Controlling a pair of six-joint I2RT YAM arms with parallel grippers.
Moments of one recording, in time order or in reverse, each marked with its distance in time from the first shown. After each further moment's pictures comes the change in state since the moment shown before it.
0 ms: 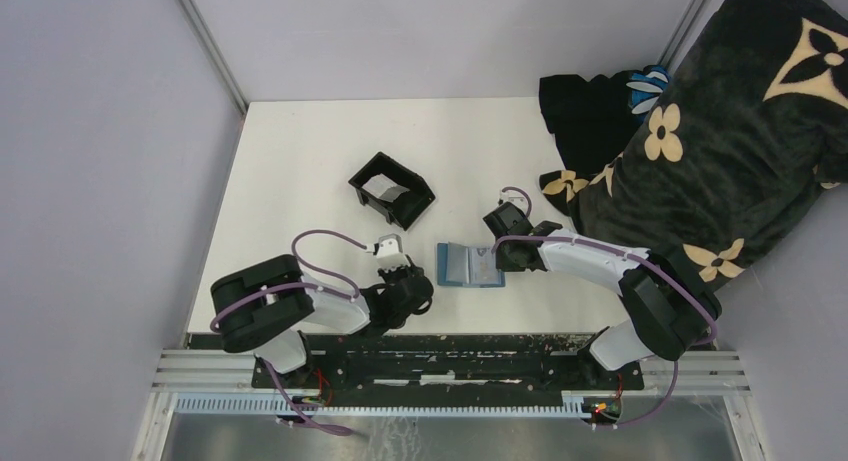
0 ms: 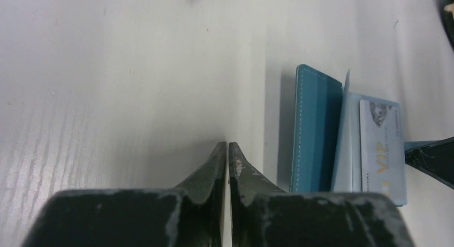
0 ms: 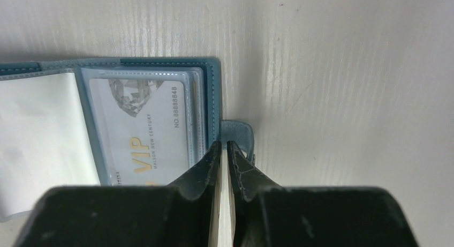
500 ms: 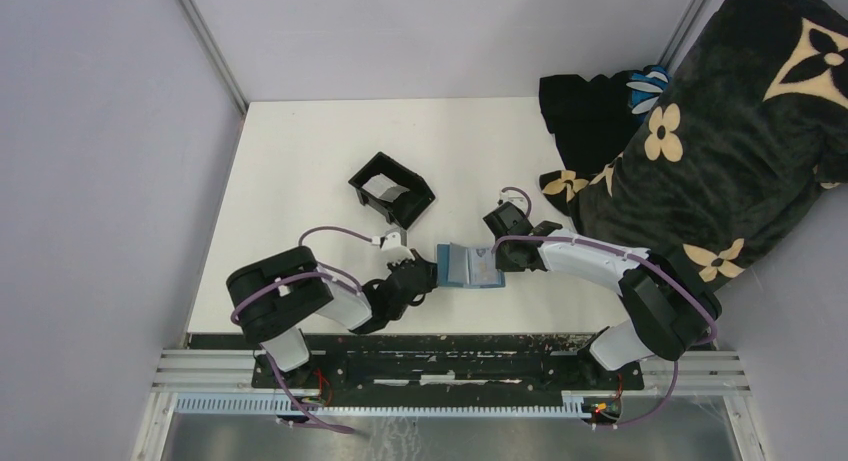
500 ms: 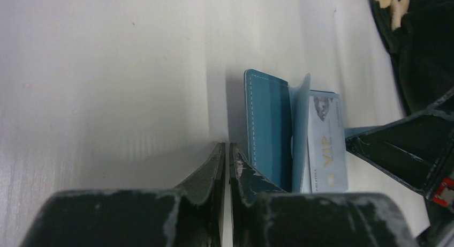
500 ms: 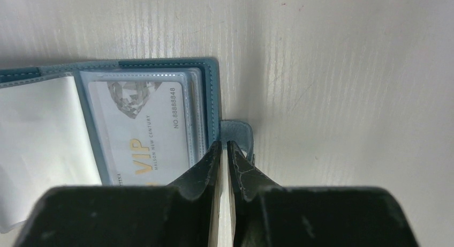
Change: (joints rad) left arm 0.078 0.116 -0.016 0.306 0.234 0.044; right arm 0.000 0.000 0.000 0.002 -0.008 0.000
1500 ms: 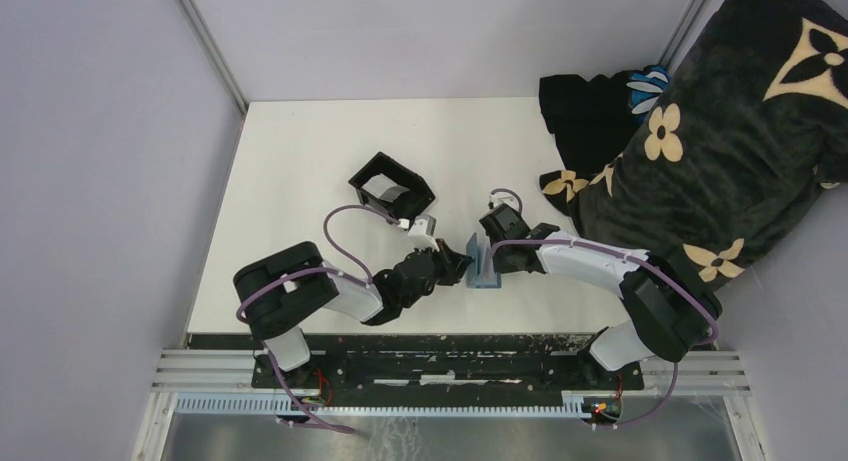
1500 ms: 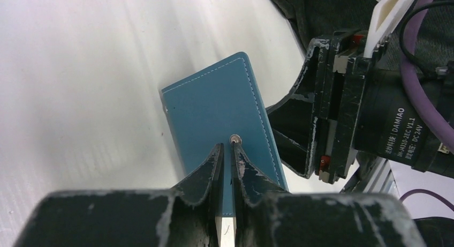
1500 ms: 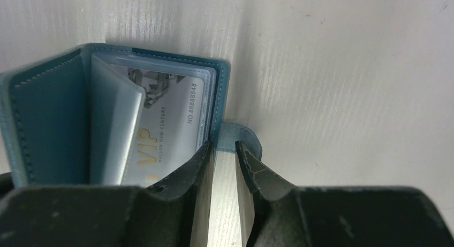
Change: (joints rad) left arm 0.002 0.034 0.102 0.167 0.251 0.156; right arm 0.031 -0.006 0.000 0.019 0.003 -0.109
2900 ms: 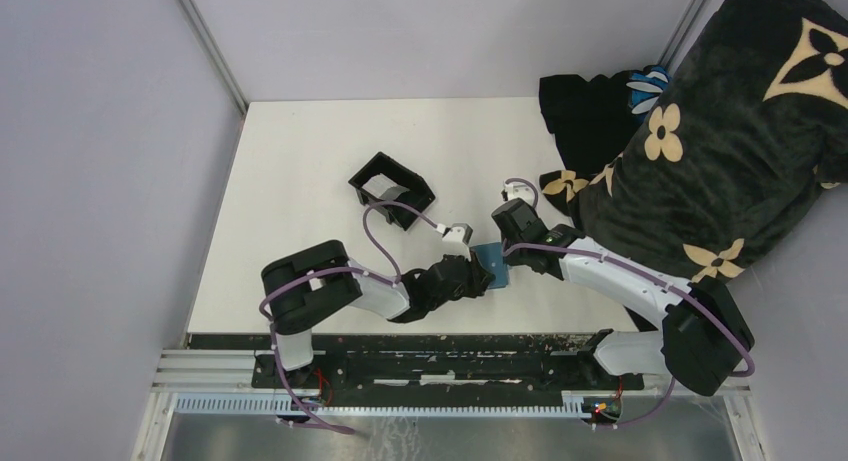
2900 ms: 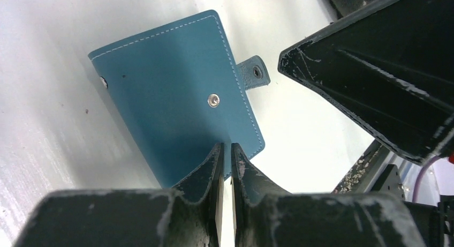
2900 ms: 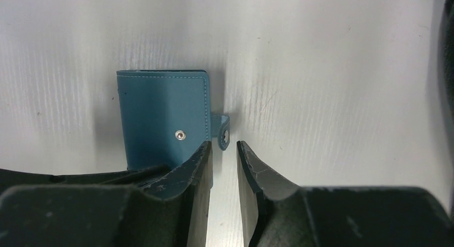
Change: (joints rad) left arm -0.091 0.121 0.193 -0.212 0.058 0.011; right arm 0.000 -0.195 0.013 -0.082 0.094 0.002
